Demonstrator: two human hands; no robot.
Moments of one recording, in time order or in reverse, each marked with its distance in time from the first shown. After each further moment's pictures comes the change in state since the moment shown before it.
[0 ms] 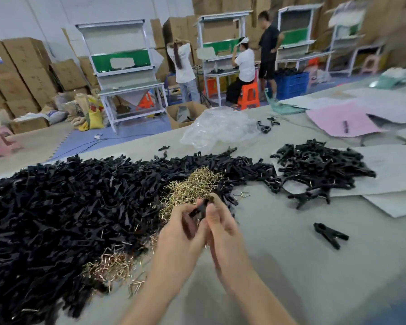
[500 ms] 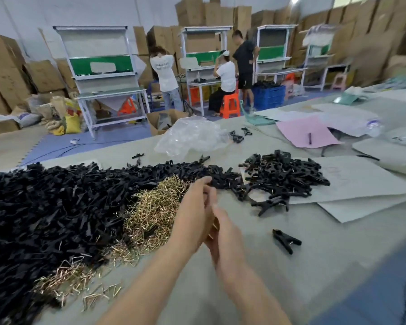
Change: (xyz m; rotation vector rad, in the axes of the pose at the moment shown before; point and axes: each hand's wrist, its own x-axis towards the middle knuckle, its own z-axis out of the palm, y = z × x) left_hand 0.060 0.067 0.099 -0.090 -0.092 0.118; right_hand 0.005 -0.060 -0.056 -0.044 0.137 0.088
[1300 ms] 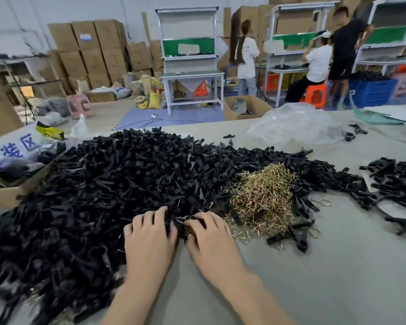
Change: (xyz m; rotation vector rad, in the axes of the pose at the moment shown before) left_hand -0.143 -0.149 -0.227 1.095 0.359 -0.364; right_hand -0.008 0.156 0.154 -1.488 -0.521 -0.688
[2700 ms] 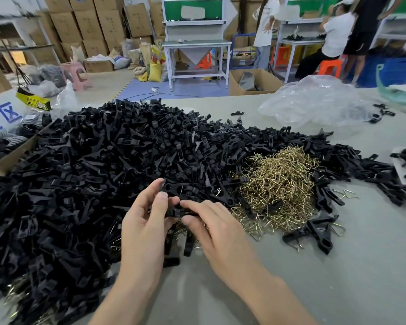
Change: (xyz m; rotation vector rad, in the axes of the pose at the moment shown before) left_hand 0.007 0.017 -0.018 -1.596 -0.005 -0.501; right_hand 0.006 -0.001 -0.016 0.382 0.081 -0.078
